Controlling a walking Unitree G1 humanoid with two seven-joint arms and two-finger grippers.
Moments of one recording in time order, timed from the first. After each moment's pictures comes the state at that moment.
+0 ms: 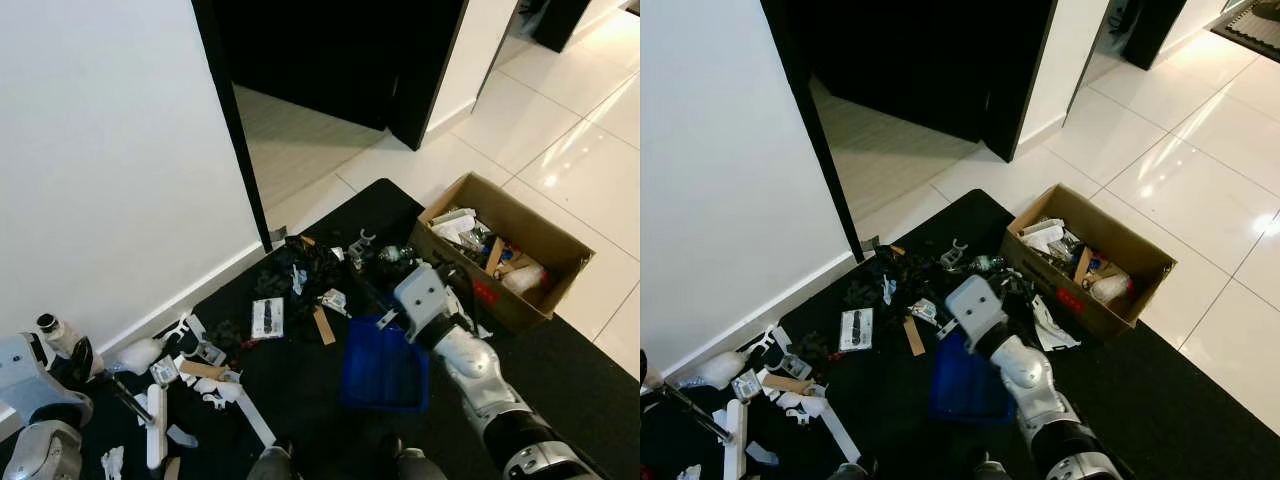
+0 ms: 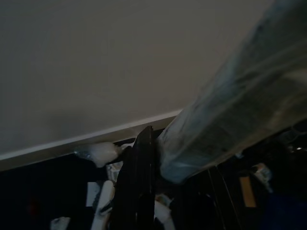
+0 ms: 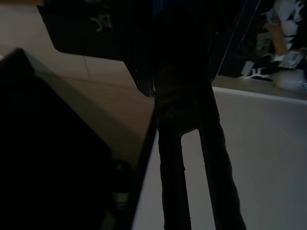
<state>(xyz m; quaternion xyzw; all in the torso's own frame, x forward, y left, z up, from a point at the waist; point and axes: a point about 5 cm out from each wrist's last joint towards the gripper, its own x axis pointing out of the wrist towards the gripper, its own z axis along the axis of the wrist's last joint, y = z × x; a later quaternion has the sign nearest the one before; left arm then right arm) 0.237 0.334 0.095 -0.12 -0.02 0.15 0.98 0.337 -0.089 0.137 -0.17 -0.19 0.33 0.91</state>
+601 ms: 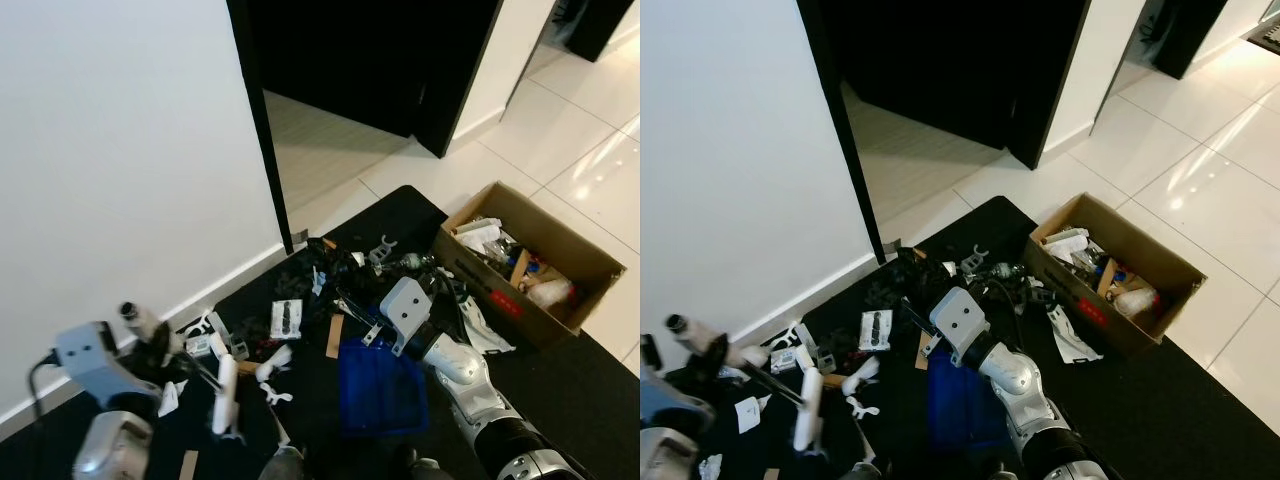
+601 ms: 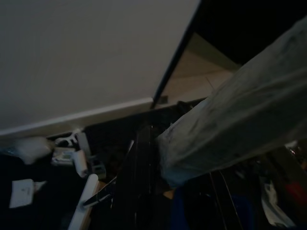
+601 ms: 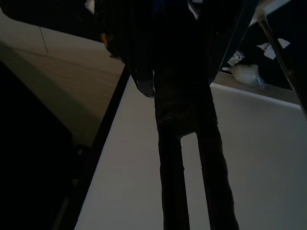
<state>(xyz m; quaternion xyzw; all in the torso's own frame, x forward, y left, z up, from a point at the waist) 0.248 0.244 0.097 -0.19 -0.01 0.02 0.98 0.330 -0.076 0.131 -0.16 -0.18 0.38 0.89</state>
